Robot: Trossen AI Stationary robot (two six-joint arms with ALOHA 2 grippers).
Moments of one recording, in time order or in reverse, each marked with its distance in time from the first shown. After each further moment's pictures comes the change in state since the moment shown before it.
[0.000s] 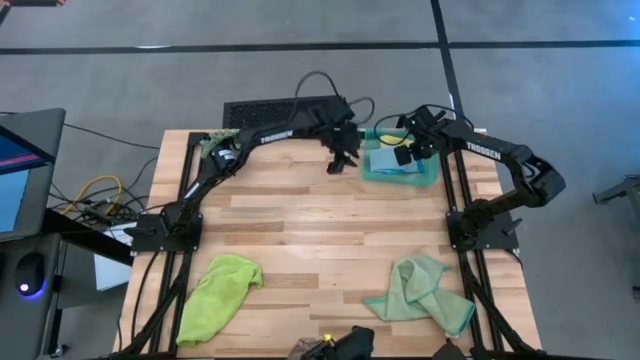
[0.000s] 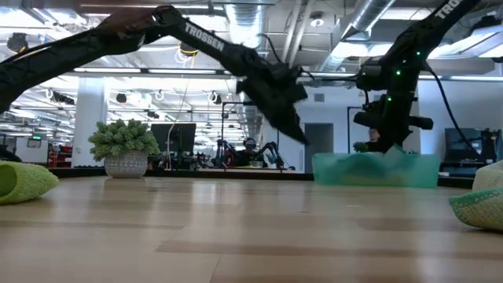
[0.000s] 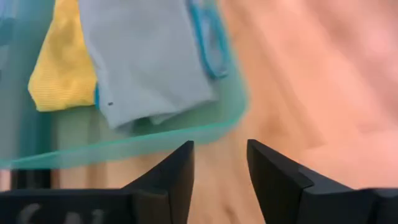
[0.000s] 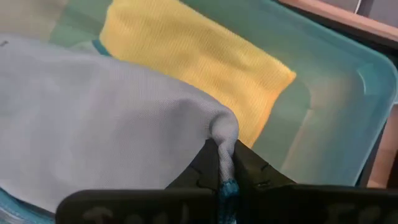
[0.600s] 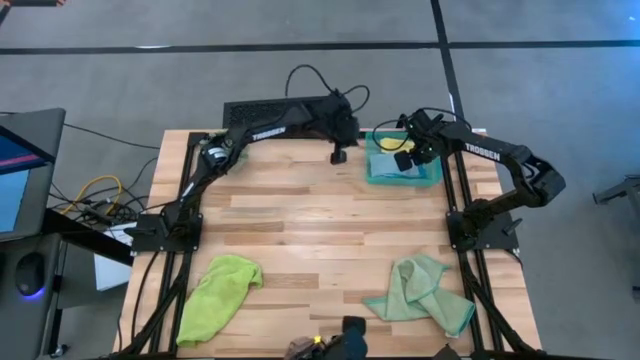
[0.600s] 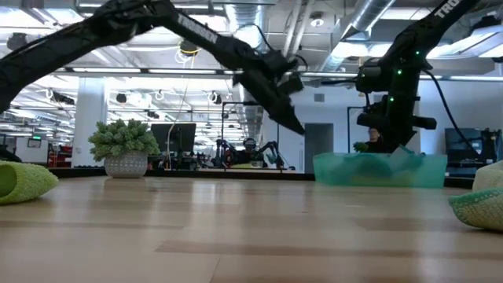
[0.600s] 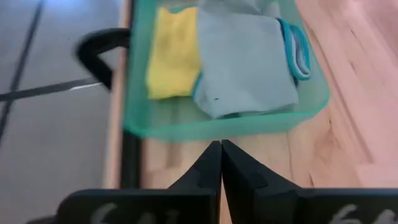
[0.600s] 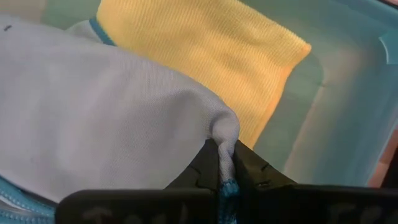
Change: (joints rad) left arm 0.012 -0.112 -0.064 0.100 -0.164 -0.112; right arm 0.026 0.000 -0.002 -0.072 -0.005 -0.003
